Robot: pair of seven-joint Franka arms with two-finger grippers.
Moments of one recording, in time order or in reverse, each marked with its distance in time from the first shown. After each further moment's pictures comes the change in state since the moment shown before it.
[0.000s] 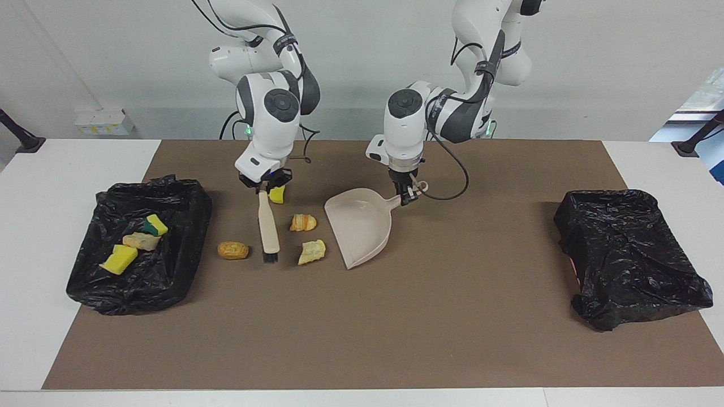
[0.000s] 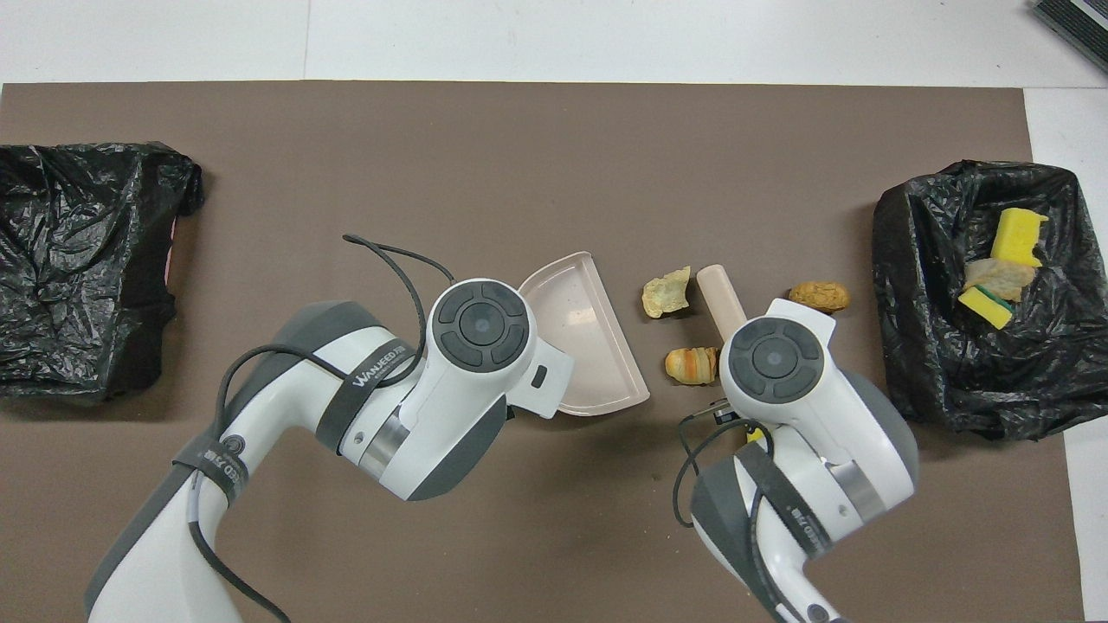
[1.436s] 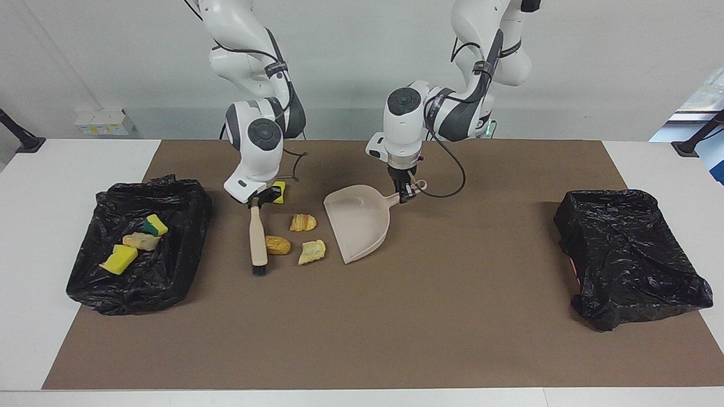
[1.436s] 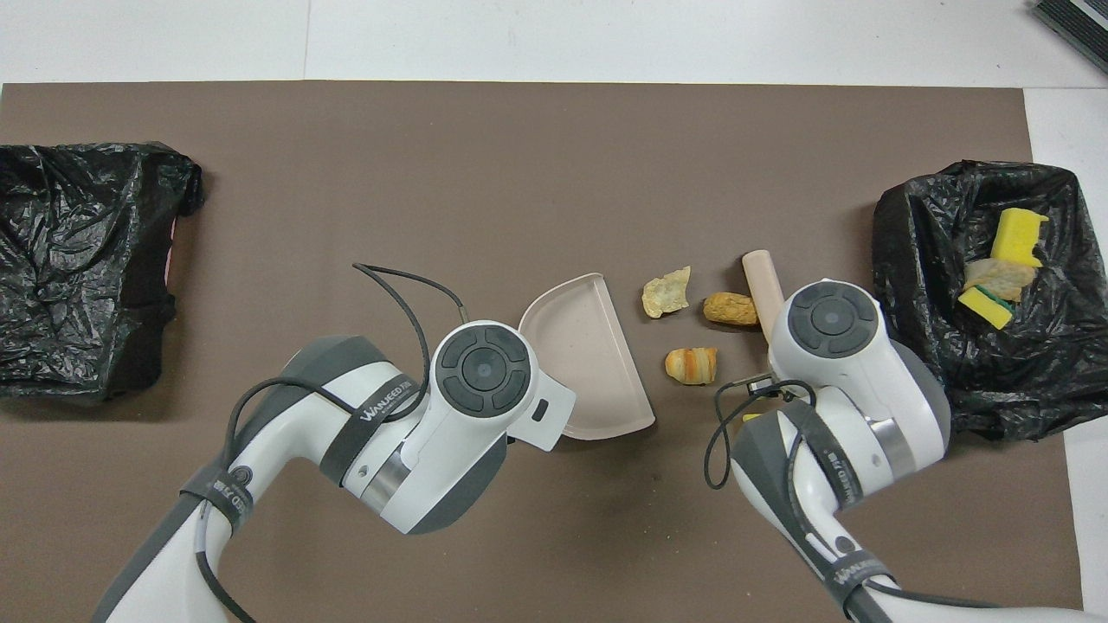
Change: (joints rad) left arm -0.011 -0.014 0.000 -0.043 0.000 0.034 0.004; right arm 0.005 0.071 0.015 -0.108 0.090 0.174 0.000
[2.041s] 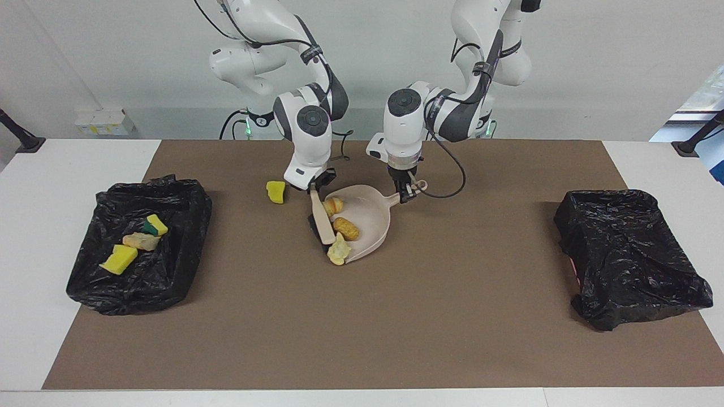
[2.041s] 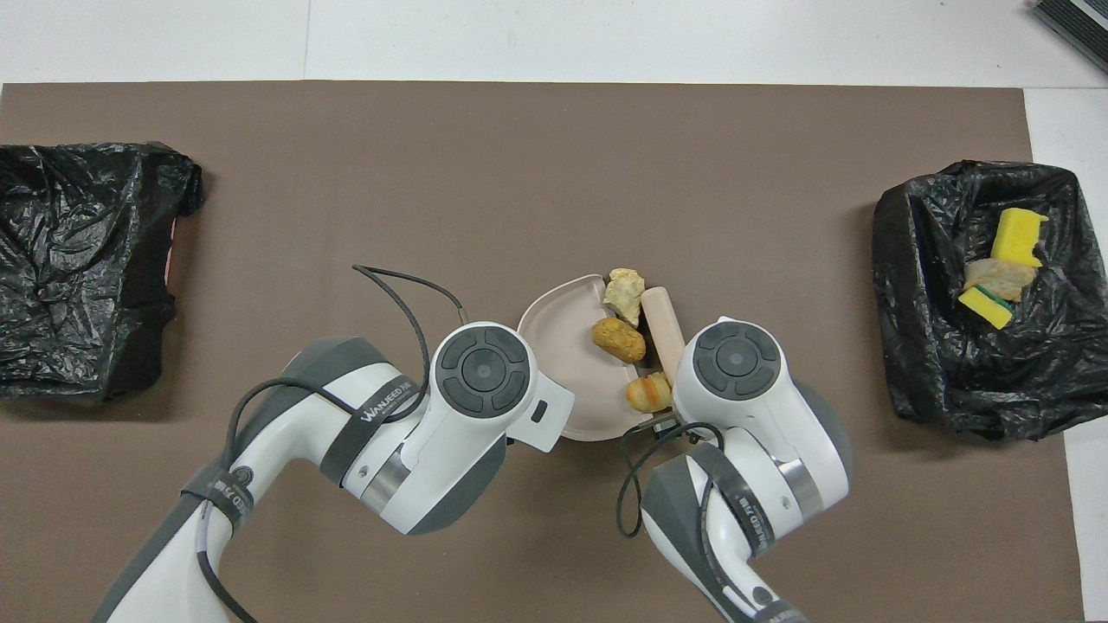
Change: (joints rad) left arm 0.000 -0.001 0.001 -0.009 0.000 0.004 0.000; right arm 0.227 -0.001 0.004 -0.006 0.341 0.008 -0.040
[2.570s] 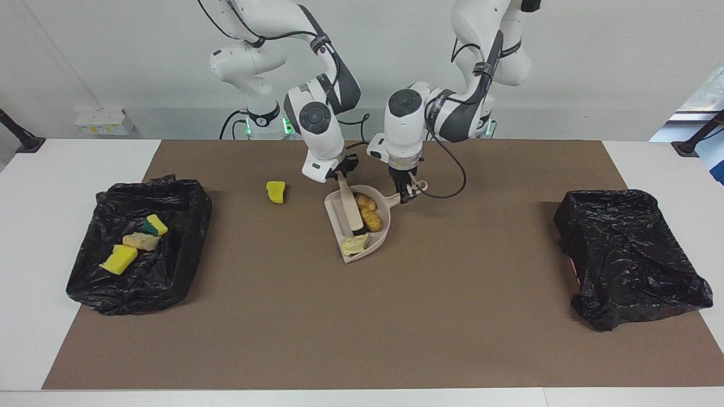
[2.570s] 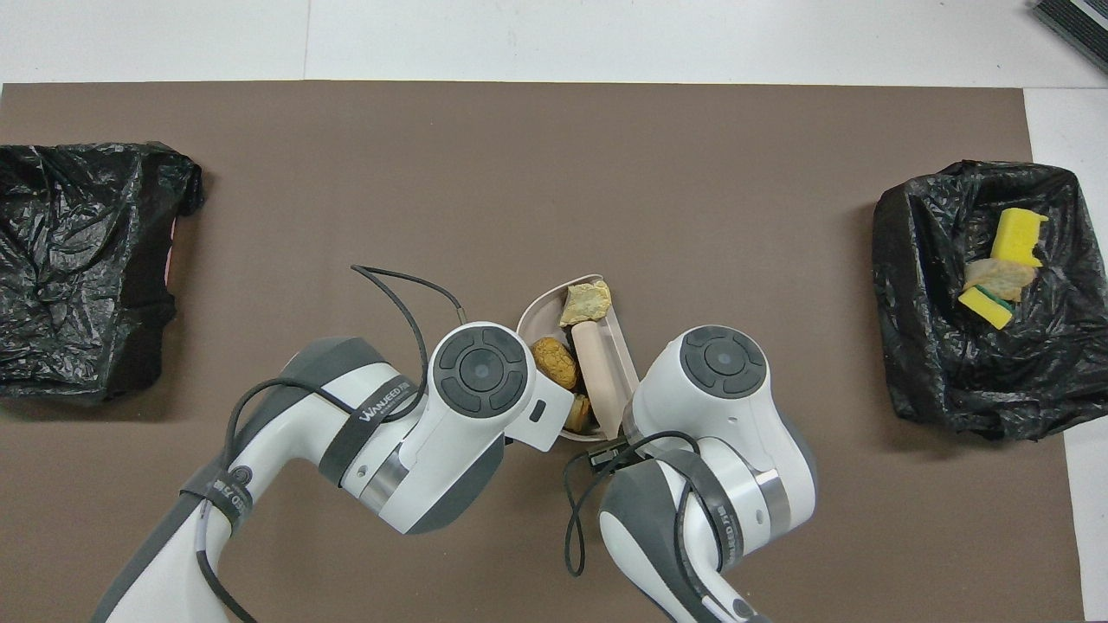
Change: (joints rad) left arm 0.000 0.000 0.002 -0.002 0.000 0.005 0.006; right arm 0.021 -0.004 -0.008 0.052 0.219 -0.090 -0.071
